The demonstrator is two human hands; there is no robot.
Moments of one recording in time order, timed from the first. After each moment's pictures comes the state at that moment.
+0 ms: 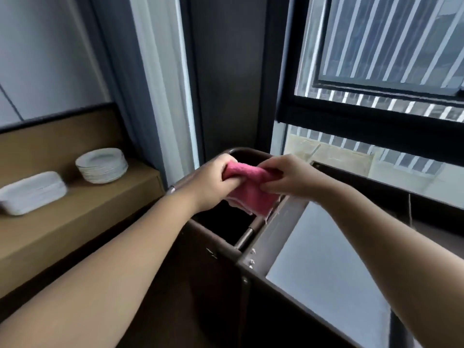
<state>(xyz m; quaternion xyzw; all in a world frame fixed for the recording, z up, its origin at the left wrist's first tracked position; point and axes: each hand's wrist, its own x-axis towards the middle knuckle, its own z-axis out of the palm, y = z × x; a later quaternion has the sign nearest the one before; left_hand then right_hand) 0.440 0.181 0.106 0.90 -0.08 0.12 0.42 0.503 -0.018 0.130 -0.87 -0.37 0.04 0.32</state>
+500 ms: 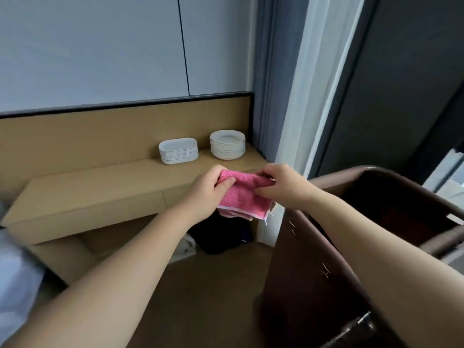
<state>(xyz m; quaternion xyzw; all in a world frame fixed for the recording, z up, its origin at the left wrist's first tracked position) 0.275 0.366 0.067 0.87 0.22 0.26 0.36 0.431 0.239 0.097 -0.77 -0.54 0.13 0.30</state>
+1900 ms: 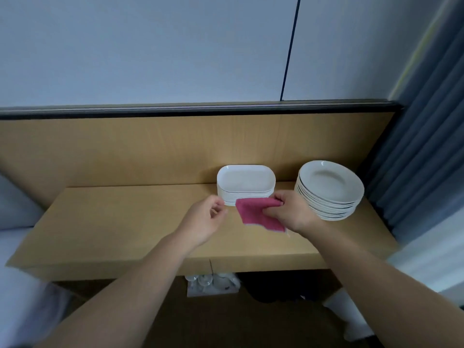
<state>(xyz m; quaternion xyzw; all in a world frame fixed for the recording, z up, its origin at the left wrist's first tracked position) 0.353 0.825 -0.060 0.77 0.48 0.22 0.36 0.566 0.750 -0.032 -0.74 -0.50 0.31 0.33</state>
